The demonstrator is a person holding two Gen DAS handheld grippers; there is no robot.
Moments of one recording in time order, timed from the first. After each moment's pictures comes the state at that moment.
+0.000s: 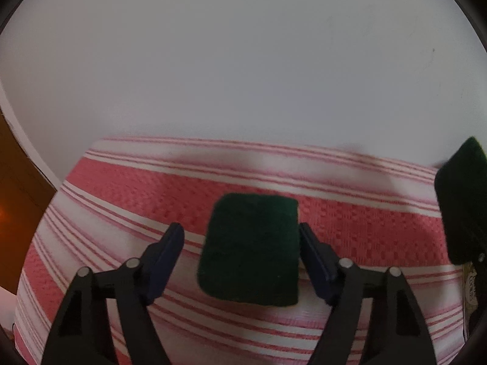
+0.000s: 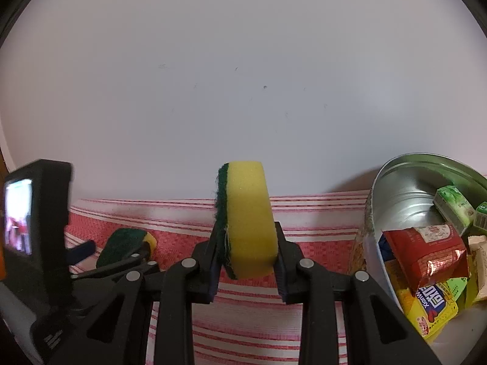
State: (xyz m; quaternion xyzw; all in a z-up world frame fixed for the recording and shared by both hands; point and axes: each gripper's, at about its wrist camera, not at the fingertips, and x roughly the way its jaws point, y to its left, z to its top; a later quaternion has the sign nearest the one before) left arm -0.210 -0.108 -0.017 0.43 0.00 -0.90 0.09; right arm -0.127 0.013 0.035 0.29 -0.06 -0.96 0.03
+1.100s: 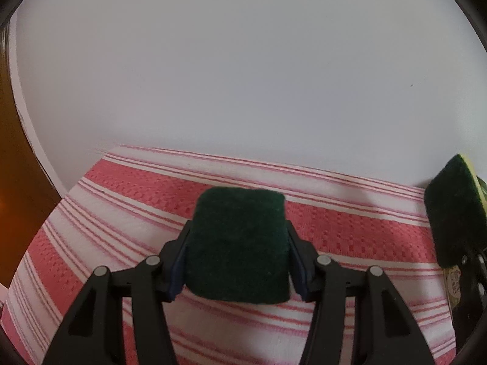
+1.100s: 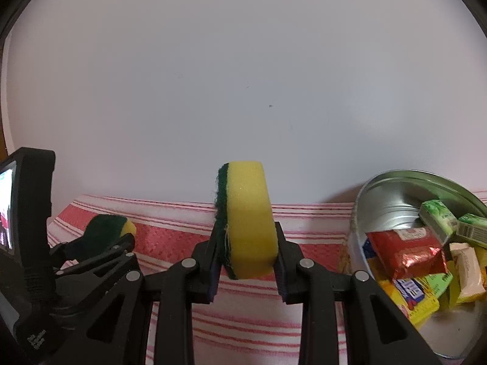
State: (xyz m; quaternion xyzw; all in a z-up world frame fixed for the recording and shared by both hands) left arm -0.149 -0.111 0.005 0.35 0.02 -0.93 0.10; right arm -0.099 0.015 0.041 0.25 -0.03 -0.97 0.03
